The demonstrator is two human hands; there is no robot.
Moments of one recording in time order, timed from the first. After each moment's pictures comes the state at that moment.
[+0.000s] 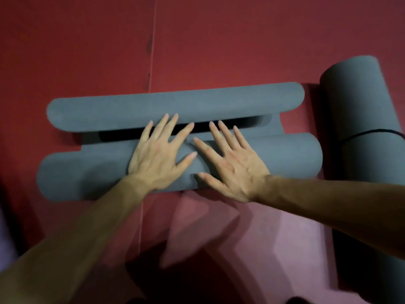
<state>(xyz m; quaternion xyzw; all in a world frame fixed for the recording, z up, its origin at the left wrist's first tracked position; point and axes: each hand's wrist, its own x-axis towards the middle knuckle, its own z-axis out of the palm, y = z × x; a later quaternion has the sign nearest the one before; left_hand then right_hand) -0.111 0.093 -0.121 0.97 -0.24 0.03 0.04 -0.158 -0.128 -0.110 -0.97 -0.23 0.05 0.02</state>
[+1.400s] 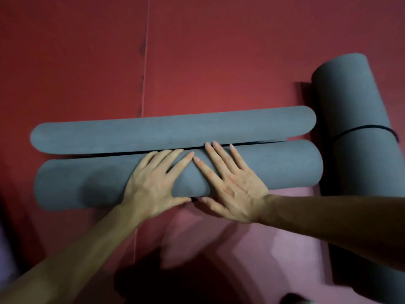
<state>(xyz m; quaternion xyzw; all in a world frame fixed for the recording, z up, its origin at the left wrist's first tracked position) -0.159 0.105 -0.142 0.93 -0.35 0.09 0.05 -0.199 -0.142 -0.134 -0.96 -0.27 0.00 0.00</state>
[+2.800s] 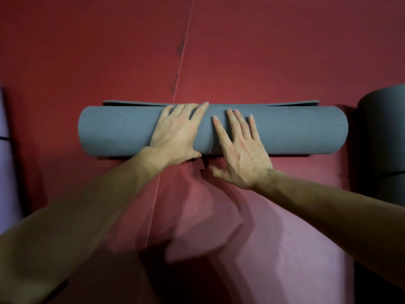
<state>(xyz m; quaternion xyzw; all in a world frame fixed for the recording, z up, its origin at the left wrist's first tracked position) -0.040 0.095 -0.118 0.98 -0.21 0.02 -0.01 -0.084 -0.102 -0.126 -0.98 -0.22 -0.01 -0.01</state>
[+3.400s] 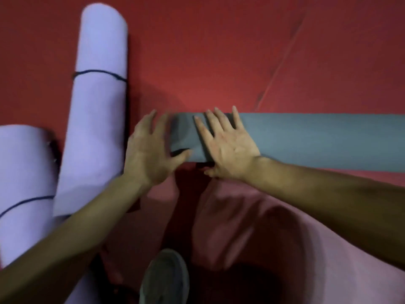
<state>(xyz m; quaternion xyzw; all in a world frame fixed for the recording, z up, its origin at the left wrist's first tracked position) -0.207 0.266 -0.093 0.97 0.19 0.03 0.12 -0.100 0.091 -0.093 -0.86 -0.49 0.09 -0.09</state>
